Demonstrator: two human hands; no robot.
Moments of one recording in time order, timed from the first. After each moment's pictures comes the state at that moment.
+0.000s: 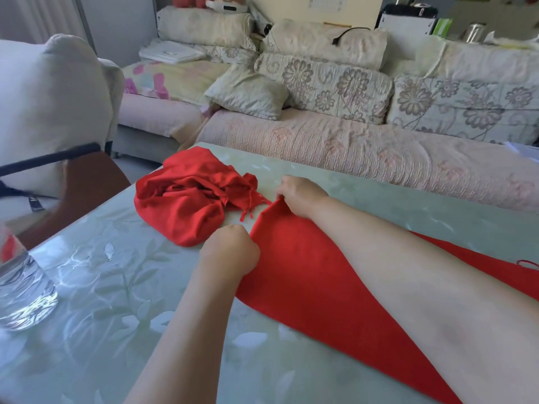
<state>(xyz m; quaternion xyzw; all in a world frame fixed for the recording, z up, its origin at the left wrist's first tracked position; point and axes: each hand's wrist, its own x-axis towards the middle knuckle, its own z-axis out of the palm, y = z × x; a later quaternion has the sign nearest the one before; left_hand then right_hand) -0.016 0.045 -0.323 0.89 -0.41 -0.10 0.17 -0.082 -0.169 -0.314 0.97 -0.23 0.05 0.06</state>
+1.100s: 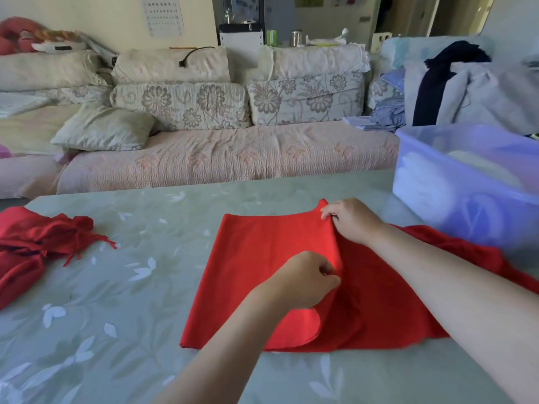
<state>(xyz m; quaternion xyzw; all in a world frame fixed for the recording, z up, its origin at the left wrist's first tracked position) -0.437 -0.036 -0.276 0.59 -0.72 -0.31 0.20 -0.599 -0.219 -0.312 0.86 -0.47 0.21 -0.04</state>
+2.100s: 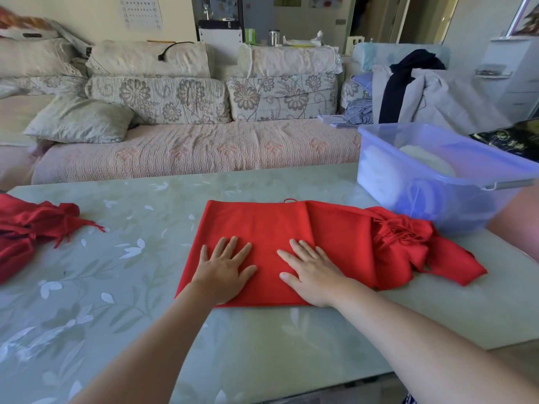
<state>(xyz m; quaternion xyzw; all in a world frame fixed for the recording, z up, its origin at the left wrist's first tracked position) -0.347 -0.004 -0.348 0.68 -0.73 -0.03 -0.02 -0.580 -0.025 -0.342 0.85 -0.51 -0.02 -0.09</state>
